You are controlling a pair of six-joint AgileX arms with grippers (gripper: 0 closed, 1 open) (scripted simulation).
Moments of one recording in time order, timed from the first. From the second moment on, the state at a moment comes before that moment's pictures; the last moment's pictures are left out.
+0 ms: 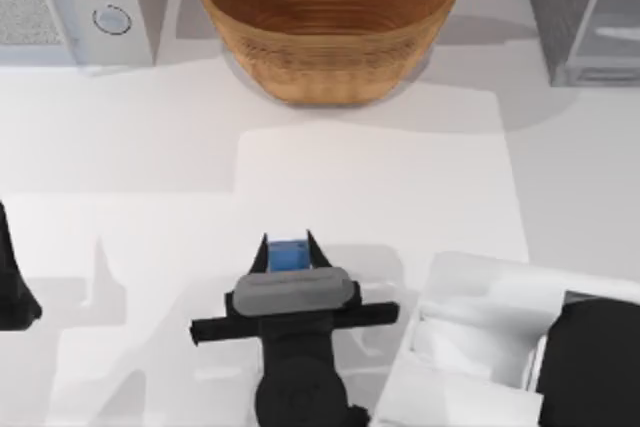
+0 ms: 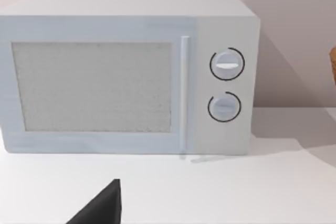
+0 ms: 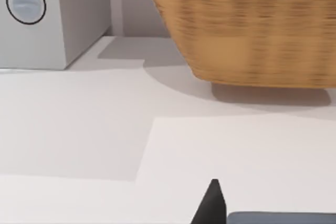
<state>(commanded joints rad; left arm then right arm) 0.00 0.00 0.00 0.00 0.00 0.00 1.17 2.45 0.96 1.48 1.11 0.02</state>
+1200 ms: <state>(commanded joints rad) 0.00 0.00 0.00 0.00 0.00 0.00 0.89 2.13 0.80 1.33 0.84 0.02</state>
